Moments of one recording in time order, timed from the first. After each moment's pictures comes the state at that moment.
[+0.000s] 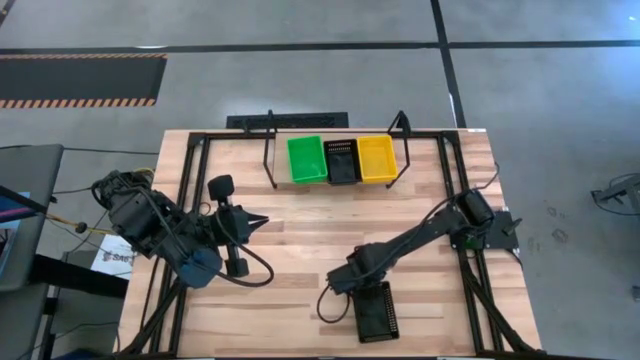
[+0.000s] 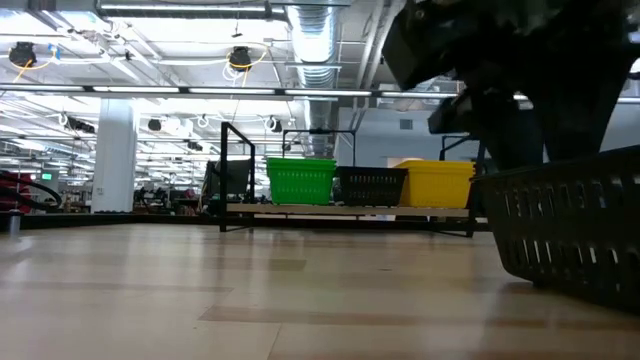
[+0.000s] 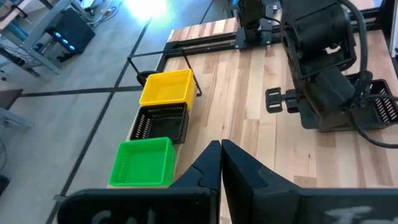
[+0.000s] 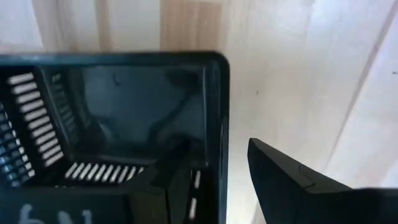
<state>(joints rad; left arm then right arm) -0.65 1.64 2.24 -1.57 -0.84 -0.45 0.41 2.02 1.54 -1.07 -0.16 0.33</state>
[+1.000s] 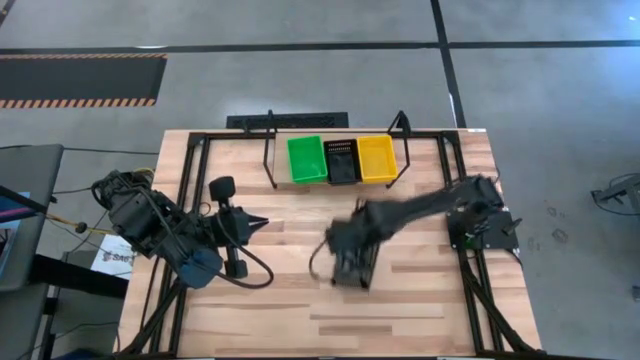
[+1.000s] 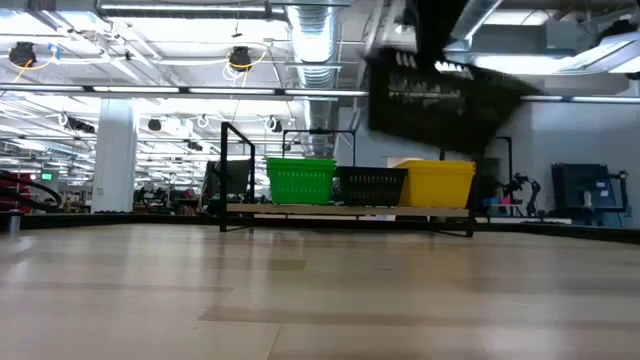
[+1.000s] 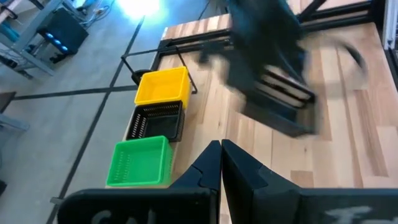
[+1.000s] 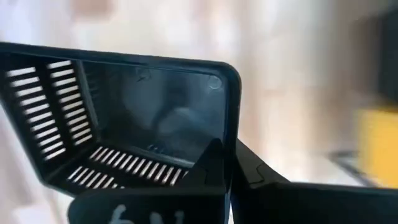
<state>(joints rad) -0.65 1.64 2.24 -1.57 -0.82 -0.43 0.25 1.90 1.85 -1.45 0.23 0.38</state>
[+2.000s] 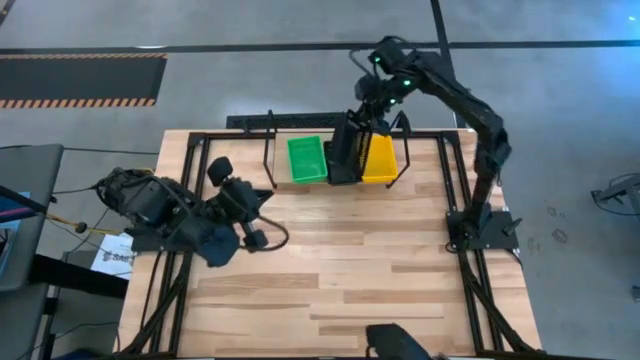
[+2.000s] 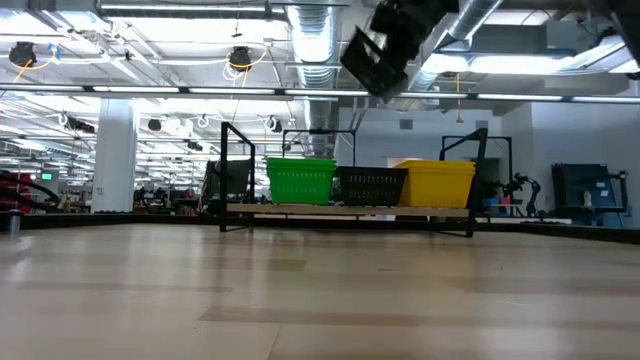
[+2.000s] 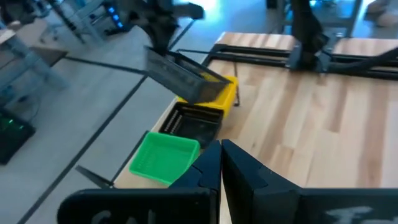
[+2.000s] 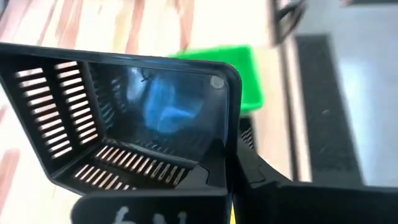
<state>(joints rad) -0.52 1.65 2.24 -1.57 -0.94 -0.62 -0.72 1.85 2.13 -1.28 -0.49 -0.64</state>
